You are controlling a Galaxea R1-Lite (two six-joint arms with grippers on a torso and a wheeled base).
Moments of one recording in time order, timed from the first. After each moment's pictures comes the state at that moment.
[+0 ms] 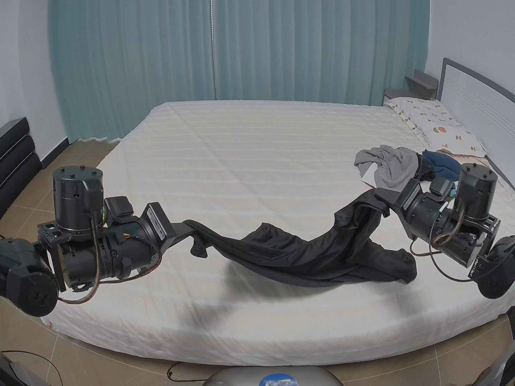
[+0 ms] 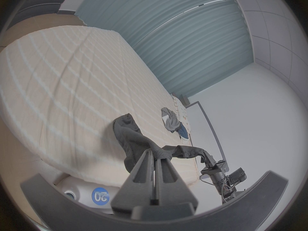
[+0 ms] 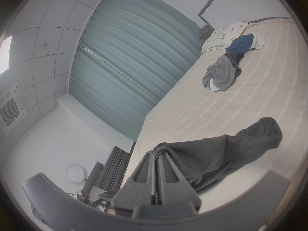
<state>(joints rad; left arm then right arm) -0.47 1.54 -0.61 -0.57 -0.16 -0.96 0.41 1.63 -0.53 -0.98 -0.01 0.89</state>
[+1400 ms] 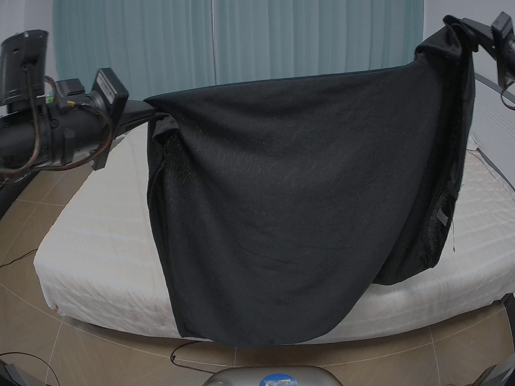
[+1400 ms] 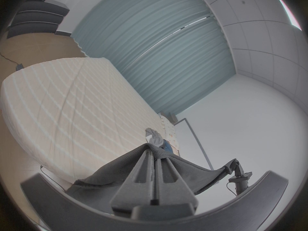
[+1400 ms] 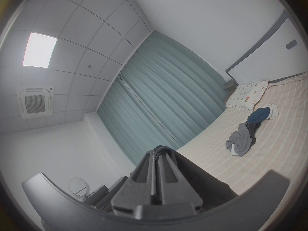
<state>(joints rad) -0.38 1.49 -1.24 -0.04 -0.11 -0.92 0.26 1.39 -1.35 -0.33 -0.02 0.72</state>
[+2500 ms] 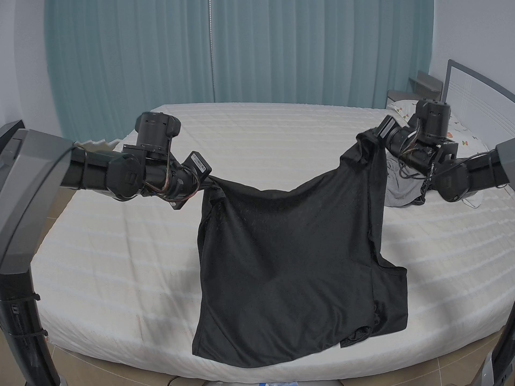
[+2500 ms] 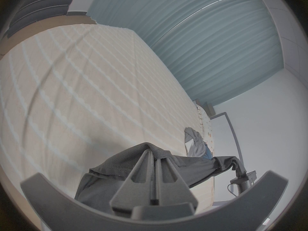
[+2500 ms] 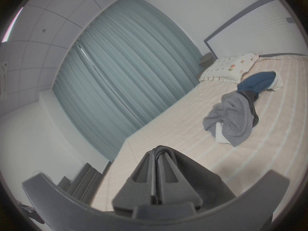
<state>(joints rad) -0.31 2.18 -1.56 -0.05 -0.16 -0.93 0.22 2.10 -1.37 -0.62 -0.10 0.69</state>
